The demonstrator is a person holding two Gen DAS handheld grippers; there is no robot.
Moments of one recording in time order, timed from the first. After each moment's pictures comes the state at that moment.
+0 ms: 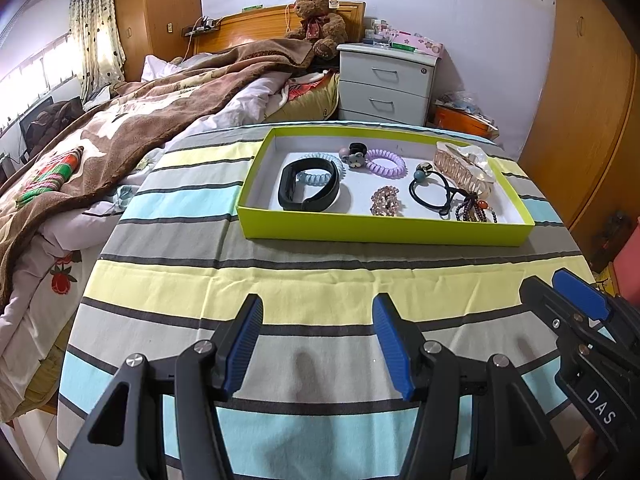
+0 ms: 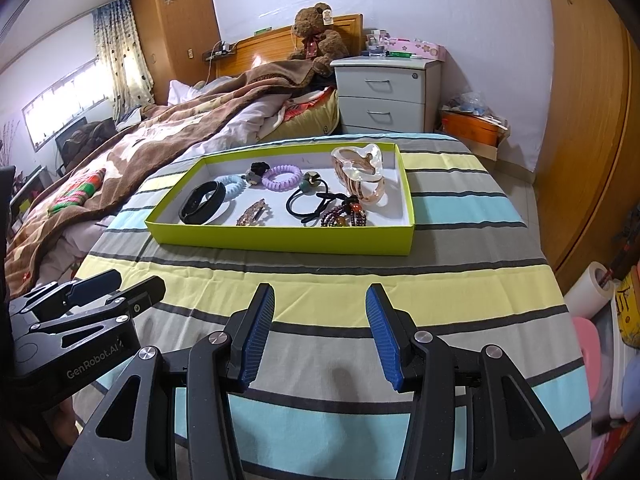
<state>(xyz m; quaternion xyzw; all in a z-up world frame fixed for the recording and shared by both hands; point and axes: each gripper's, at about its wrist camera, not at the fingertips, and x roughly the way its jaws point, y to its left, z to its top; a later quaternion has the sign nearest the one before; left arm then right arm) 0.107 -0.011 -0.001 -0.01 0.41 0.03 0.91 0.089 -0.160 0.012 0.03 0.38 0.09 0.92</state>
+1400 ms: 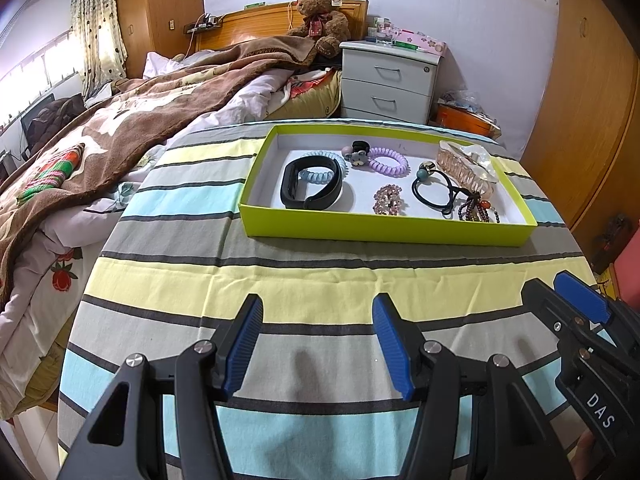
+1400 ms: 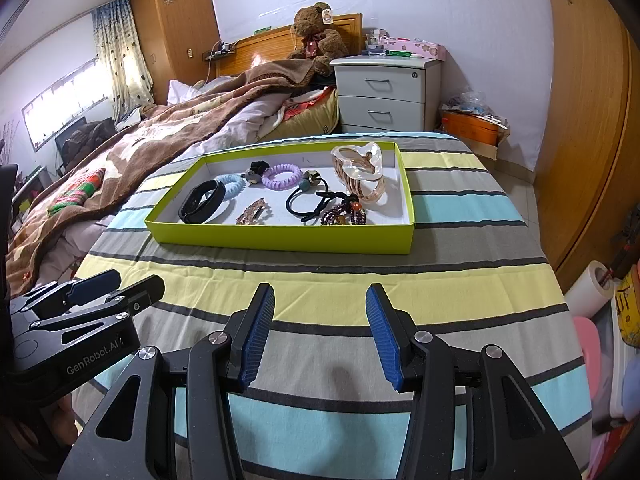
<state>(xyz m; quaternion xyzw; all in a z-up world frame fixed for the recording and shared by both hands) 0.106 -0.010 0.000 -0.02 0.42 0.03 0.91 0.089 -0.158 0.015 0.03 0.38 0.09 0.92</state>
